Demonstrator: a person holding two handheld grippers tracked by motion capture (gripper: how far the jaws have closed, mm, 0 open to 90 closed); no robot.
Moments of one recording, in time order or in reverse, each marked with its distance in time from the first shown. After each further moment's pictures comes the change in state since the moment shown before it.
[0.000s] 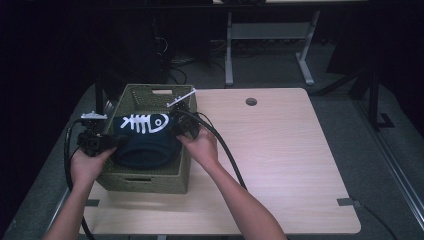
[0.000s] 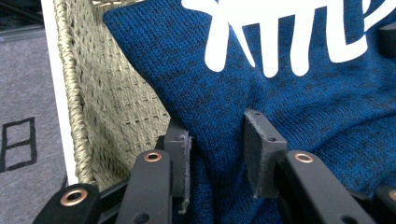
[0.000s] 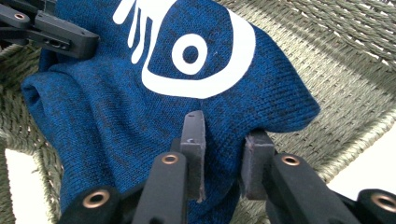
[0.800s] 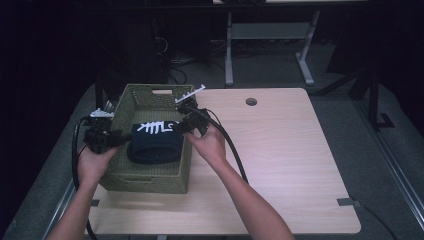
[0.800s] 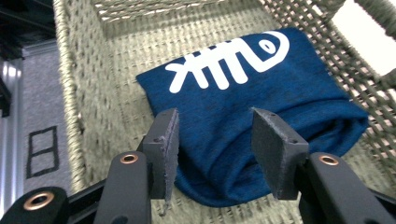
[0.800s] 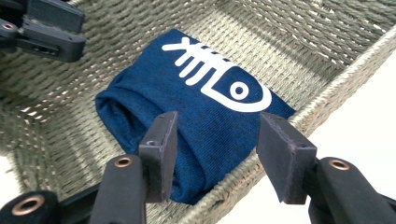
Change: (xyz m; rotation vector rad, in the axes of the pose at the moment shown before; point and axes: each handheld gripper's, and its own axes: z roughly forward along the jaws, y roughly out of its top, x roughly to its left) left arm -0.012 0.010 0.007 -0.025 0.049 0.045; right arm -0.013 -0.002 -0.023 -0.024 -0.071 0.017
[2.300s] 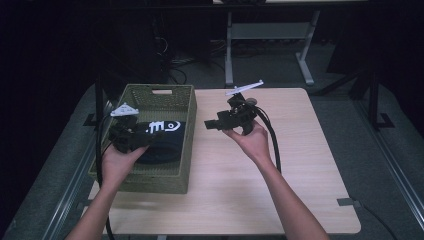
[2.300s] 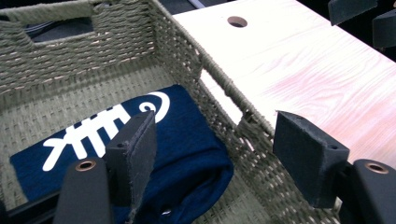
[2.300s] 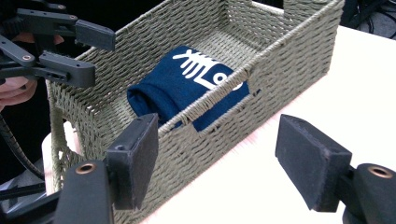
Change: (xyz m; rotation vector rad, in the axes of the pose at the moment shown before) left arm -0.082 0.029 -0.008 -0.152 -0.203 0.080; right arm -0.074 -0.049 -0.090 -0.129 0.171 0.058
